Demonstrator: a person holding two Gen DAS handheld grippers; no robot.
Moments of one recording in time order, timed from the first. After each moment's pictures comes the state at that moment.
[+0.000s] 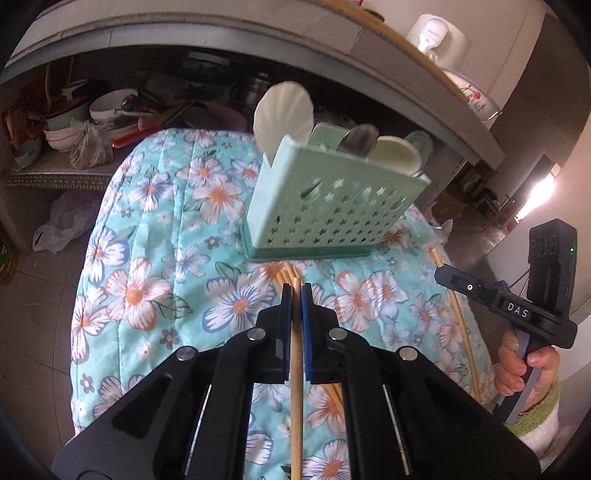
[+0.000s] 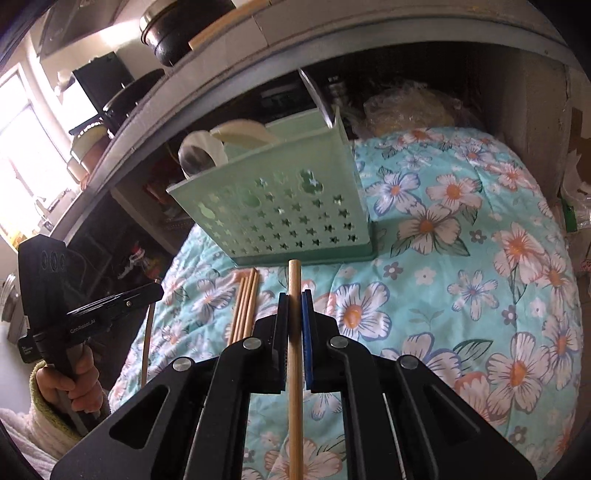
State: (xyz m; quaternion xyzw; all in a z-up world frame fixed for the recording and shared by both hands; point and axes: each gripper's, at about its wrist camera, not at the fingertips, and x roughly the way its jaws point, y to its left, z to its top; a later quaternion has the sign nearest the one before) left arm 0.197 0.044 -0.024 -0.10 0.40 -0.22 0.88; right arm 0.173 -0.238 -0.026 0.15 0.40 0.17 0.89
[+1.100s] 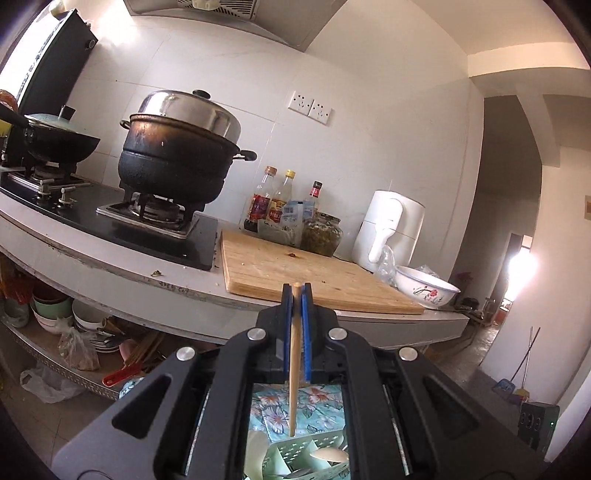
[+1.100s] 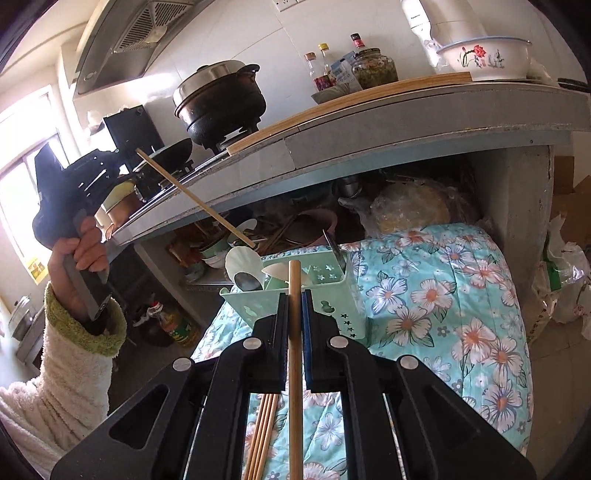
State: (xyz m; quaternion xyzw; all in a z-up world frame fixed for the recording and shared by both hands) left arm 0.280 0.042 0.197 -0.14 0.10 -0.23 0.96; right arm 0.153 -0.270 0.063 0.16 0.30 0.17 0.93
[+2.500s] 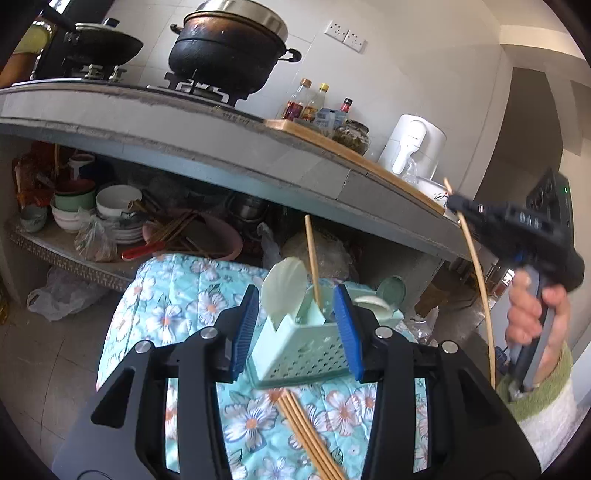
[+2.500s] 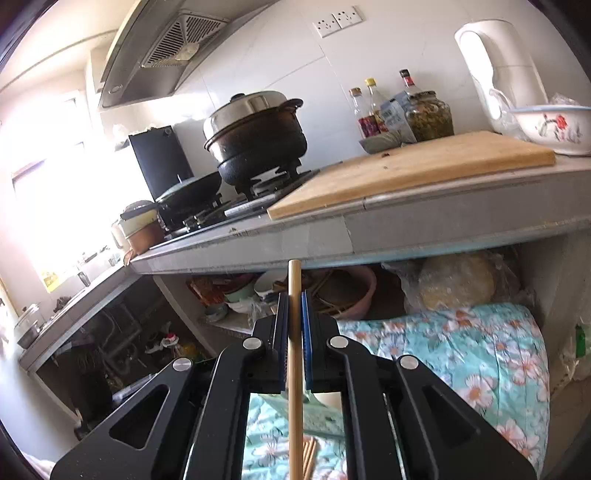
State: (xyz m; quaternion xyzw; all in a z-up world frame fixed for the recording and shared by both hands) left arm 0.212 0.082 0.042 -0.16 0.23 -0.22 0.94; right arm 0.246 -0.209 0.146 0.15 0.21 0.22 0.94
